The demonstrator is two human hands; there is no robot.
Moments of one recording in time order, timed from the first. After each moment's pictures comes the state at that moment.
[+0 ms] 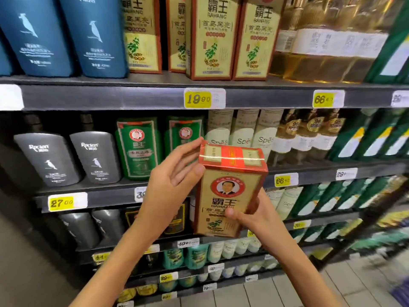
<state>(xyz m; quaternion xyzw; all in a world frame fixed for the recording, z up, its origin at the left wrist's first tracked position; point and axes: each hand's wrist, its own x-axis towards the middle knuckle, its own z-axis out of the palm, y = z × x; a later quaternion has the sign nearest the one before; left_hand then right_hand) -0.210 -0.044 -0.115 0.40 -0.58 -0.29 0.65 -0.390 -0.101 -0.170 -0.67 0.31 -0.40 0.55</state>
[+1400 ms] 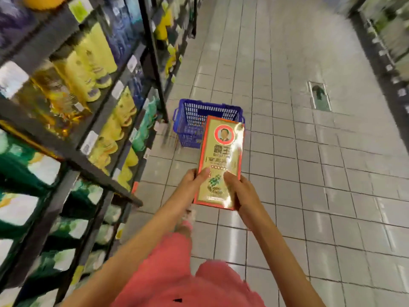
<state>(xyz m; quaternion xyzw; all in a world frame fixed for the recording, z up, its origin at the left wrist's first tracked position) -1.001 -0.268 -0.336 0.34 -0.56 -0.75 0.00 -1.075 -0.145 -0.334 -0.01 0.64 -0.65 0.41</state>
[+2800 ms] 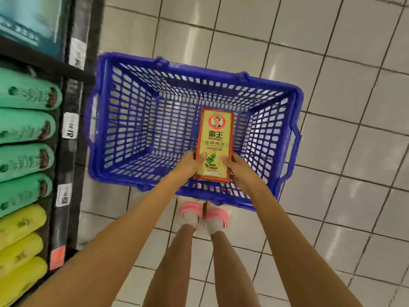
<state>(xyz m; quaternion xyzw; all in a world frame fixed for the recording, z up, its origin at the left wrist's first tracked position) -1.566 -0.536 -0.927 0.56 -0.54 -0.57 -0.28 -1.648 -0.416 -0.933 0.21 0.62 -0.44 0.61</state>
